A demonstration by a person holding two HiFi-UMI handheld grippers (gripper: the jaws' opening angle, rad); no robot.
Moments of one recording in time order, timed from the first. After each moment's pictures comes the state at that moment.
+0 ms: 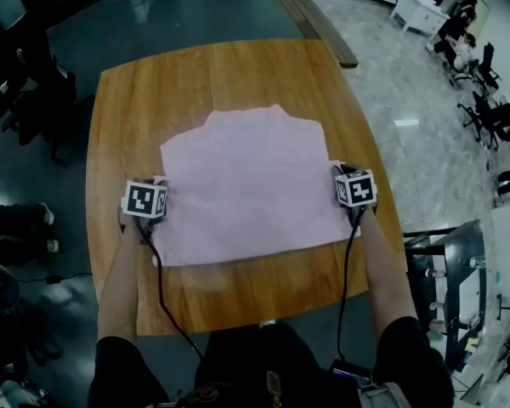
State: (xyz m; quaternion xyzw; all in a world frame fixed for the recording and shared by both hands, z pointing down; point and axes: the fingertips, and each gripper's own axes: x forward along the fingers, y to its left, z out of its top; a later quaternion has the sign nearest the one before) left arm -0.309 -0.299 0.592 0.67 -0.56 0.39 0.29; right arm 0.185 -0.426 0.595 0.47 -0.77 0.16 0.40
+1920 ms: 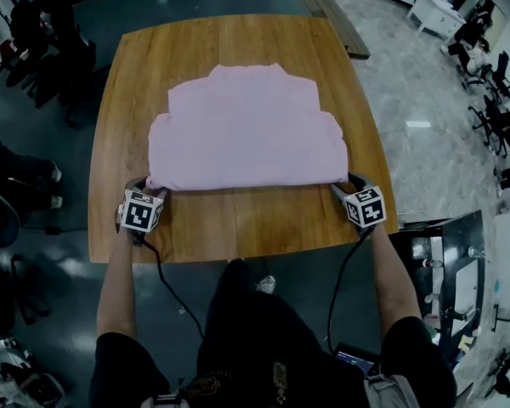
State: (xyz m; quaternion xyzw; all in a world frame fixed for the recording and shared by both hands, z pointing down) left arm -0.266 -0.101 0.596 0.68 -0.57 0.41 0.21; right arm 0.243 -0.240 0.611 0.36 -0.84 0.12 0.37
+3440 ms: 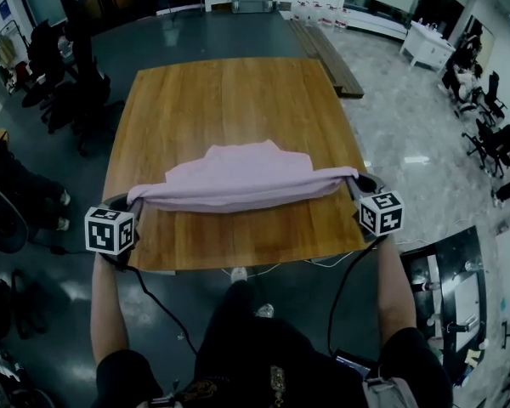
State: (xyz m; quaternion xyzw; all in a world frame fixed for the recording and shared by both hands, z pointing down) left arm -0.258 -0.036 0.408 0.68 -0.64 0.29 0.20; right arm 0.244 -0.231 0.418 0.41 -0.88 0.04 0.23
